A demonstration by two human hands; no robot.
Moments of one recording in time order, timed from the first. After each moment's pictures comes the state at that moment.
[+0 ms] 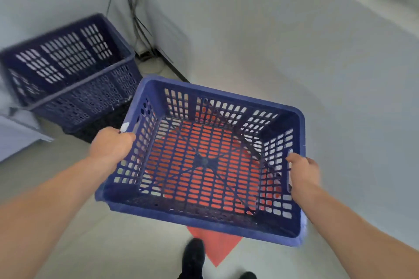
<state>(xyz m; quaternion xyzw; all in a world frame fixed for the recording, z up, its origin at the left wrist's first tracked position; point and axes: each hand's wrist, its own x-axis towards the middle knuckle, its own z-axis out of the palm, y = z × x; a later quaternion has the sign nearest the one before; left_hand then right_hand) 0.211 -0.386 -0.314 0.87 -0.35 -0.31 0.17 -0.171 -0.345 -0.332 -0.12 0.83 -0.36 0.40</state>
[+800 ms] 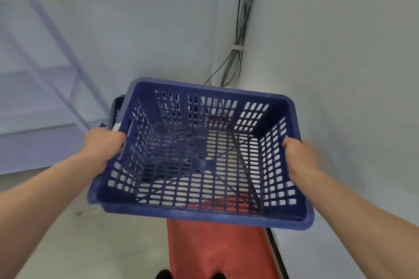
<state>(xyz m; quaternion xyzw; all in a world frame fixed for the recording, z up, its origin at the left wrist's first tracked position) 0.389 -0.525 -0.158 0.90 -0.11 -0.23 0.34 0.041 -0.706 -0.190 -0.42 0.71 -0.30 0.47</state>
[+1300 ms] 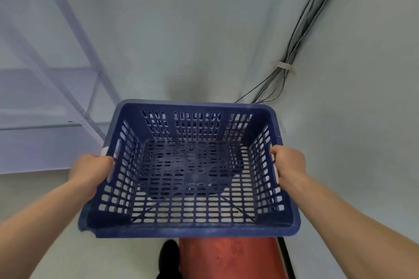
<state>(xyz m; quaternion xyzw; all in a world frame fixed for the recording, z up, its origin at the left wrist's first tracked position) 0.582 -0.559 -0.219 0.92 0.00 -0.23 0.31 0.275 -0.807 -0.231 -0.44 0.72 -0.21 0.50</state>
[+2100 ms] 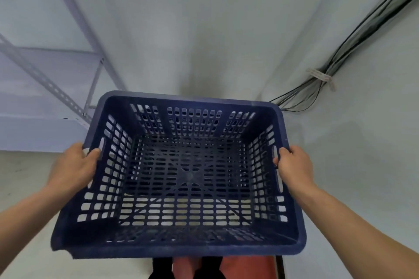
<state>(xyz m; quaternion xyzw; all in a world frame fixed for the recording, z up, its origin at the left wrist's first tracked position) 0.684 -0.615 -0.246 0.96 -0.10 -0.20 0.18 0.370 -0.913 -0.249 -0.64 0.65 -0.09 0.40</state>
